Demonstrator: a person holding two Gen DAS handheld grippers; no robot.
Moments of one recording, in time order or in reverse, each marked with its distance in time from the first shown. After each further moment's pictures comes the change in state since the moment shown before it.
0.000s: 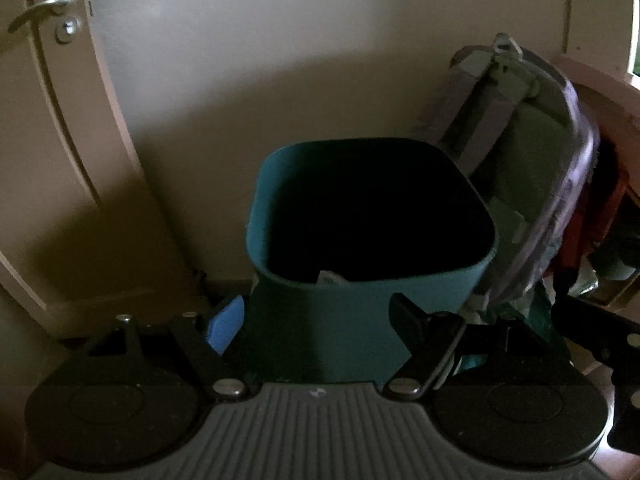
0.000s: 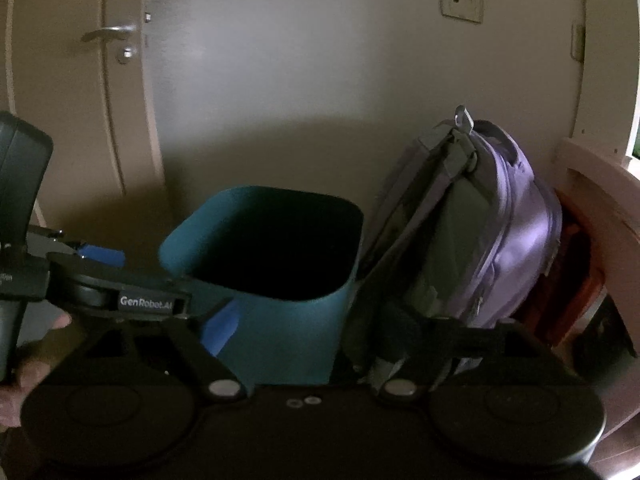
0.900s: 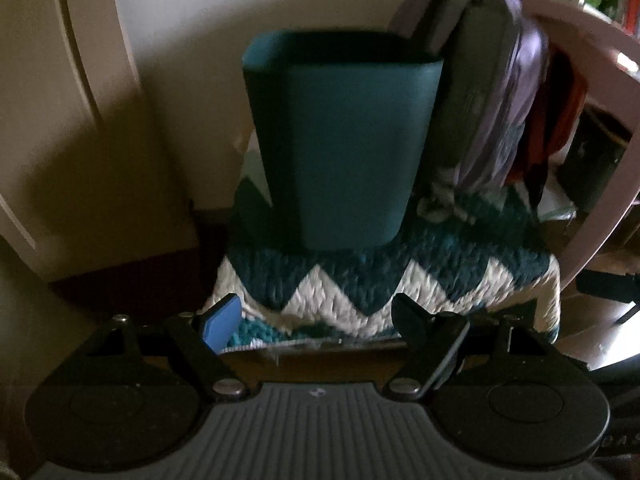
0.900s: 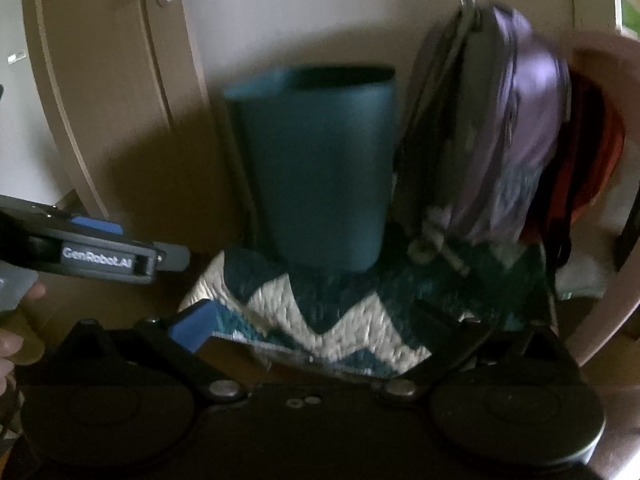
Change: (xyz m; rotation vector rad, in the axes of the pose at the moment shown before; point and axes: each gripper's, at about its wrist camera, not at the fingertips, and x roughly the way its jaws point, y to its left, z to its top) left arm -0.036 -0.010 -0.160 -0.005 0.103 -0.043; right arm -0.026 0.016 -0.163 0.084 0.131 0.128
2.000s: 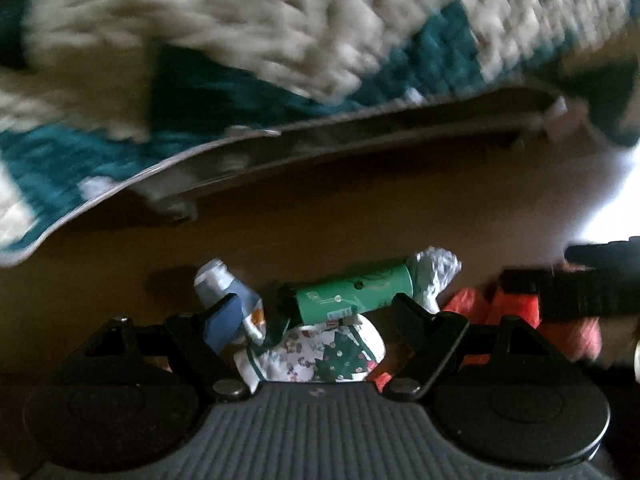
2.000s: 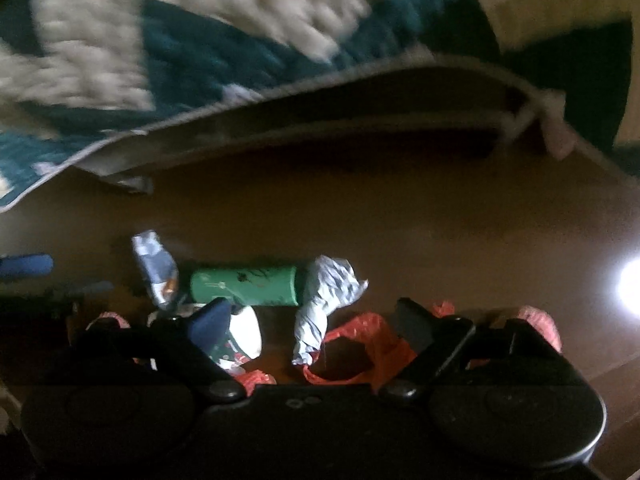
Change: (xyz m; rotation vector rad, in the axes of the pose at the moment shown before) left arm 0.313 -0.057 -0.170 0.252 0.522 -0.115; right arm 0.271 -0.120 -0.227 0.436 0.648 -0.126
